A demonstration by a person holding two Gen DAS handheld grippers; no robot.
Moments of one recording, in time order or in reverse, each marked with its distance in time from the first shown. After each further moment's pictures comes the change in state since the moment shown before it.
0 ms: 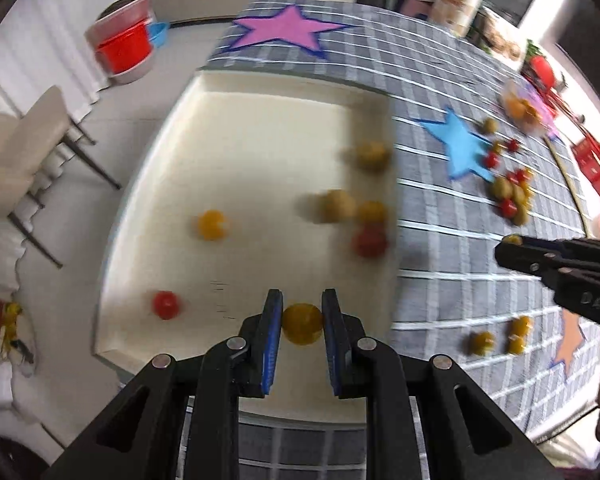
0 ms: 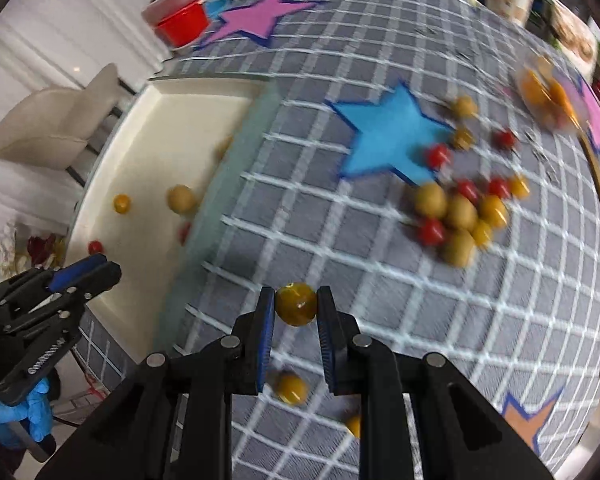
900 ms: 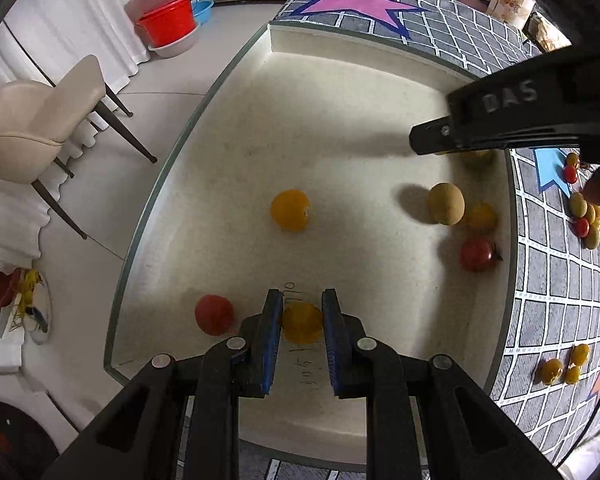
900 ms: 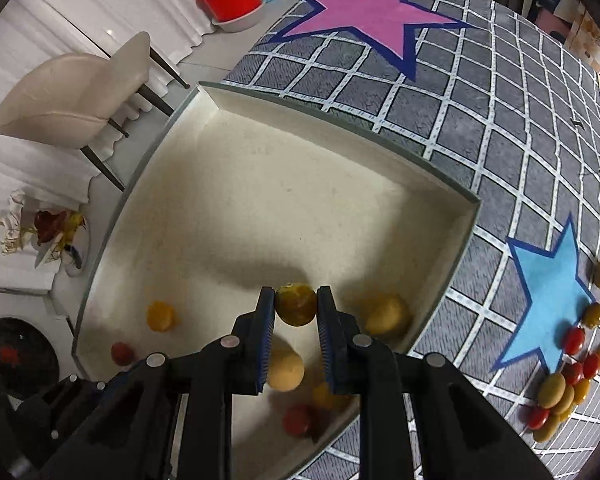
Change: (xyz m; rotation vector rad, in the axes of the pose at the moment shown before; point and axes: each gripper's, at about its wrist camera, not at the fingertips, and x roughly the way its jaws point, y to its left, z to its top) left arm 0.050 0.035 0.005 -0.078 0.046 0.115; right arm 0.103 0.088 0.097 -0.140 0.067 0.042
